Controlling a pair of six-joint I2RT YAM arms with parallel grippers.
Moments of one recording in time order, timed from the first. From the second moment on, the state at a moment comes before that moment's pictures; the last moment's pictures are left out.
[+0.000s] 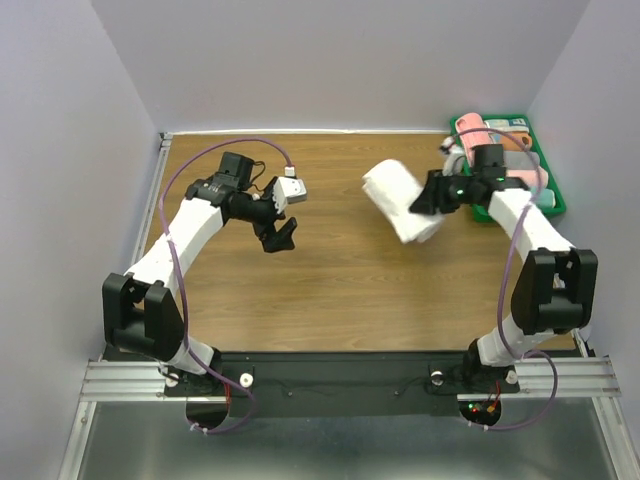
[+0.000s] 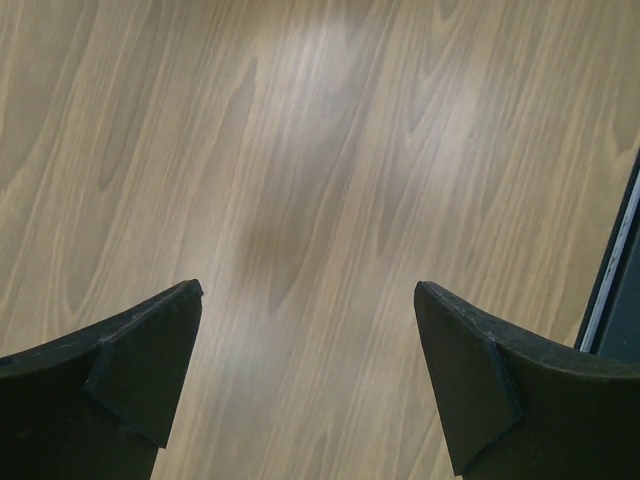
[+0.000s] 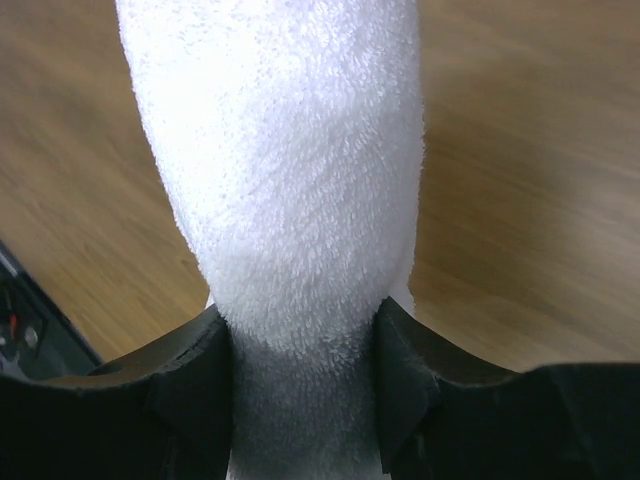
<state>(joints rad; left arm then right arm) -0.28 1.48 1.27 -0.83 0.70 0.77 0.05 1.59 1.22 -0.51 -0.71 -0.01</state>
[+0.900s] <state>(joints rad) -0.32 1.43 1.18 -0.71 0.71 0.67 -0.56 2.00 1.75 -0.78 -0.83 -0.14</state>
